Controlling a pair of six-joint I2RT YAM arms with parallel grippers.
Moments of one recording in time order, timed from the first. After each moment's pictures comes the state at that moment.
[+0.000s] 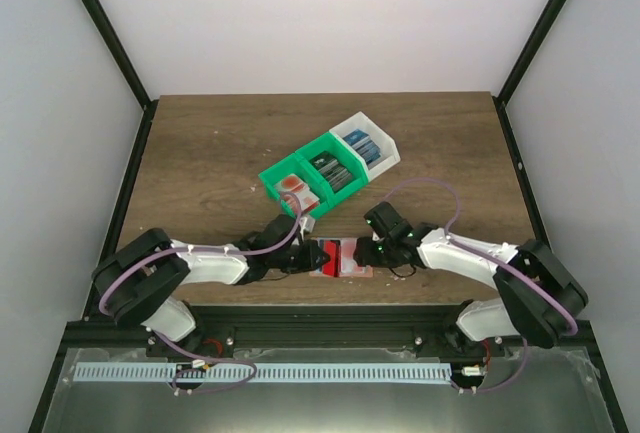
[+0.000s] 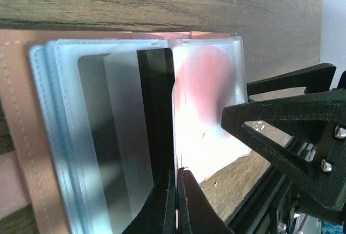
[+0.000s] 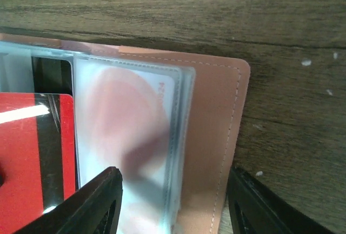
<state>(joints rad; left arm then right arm) -0.88 1.51 0.50 0.32 0.32 -1.00 0.71 1.34 0.58 -0.35 -0.13 0.68</state>
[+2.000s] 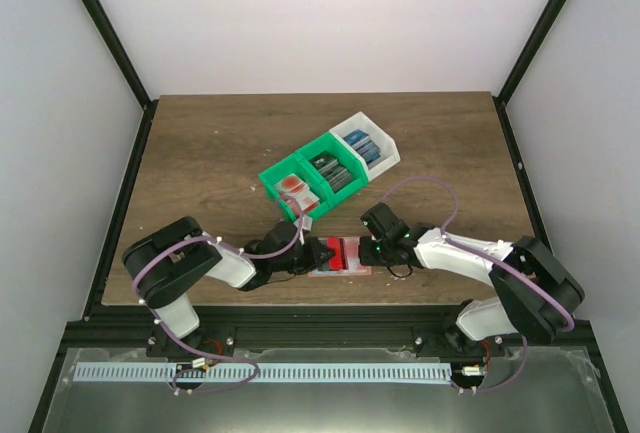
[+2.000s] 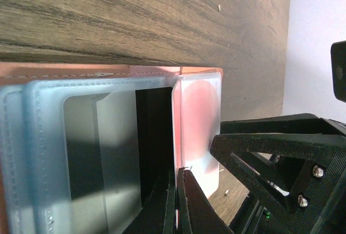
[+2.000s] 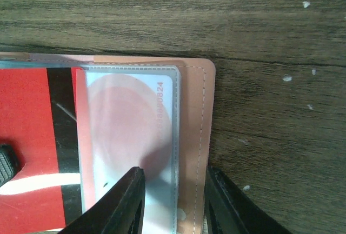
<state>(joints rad) -0.89 1.70 0.43 0.73 0.26 -1.23 0.74 1.38 0.60 -0.34 -0.05 0.70</state>
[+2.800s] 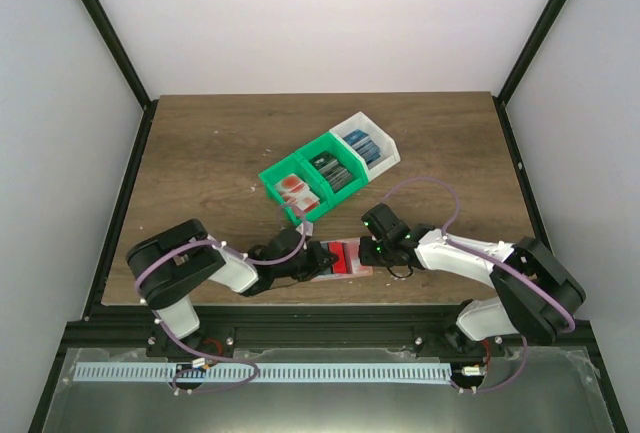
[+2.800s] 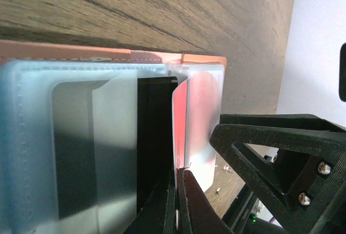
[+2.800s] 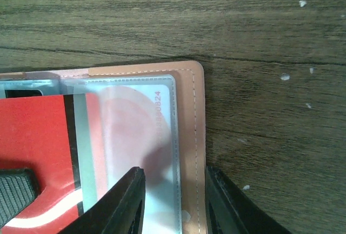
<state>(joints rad) -0.95 1.72 0.42 0.75 0.22 -1.36 0.74 1.37 0.59 -0.33 -0.04 0.71</state>
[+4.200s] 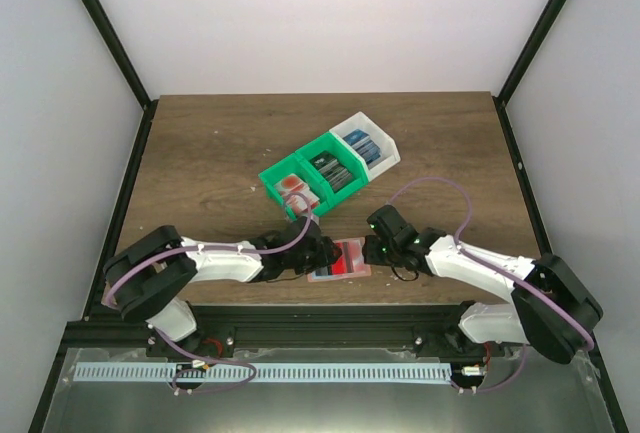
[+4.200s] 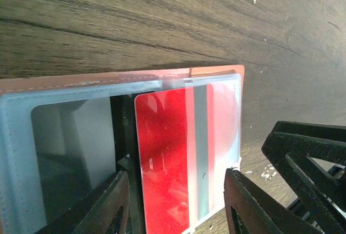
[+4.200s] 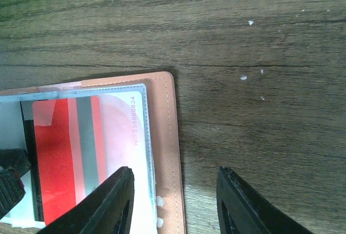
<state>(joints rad) -0.98 1.59 0.63 0.17 0.09 -1.20 0.75 1.25 0.57 -0.38 0.03 0.75</state>
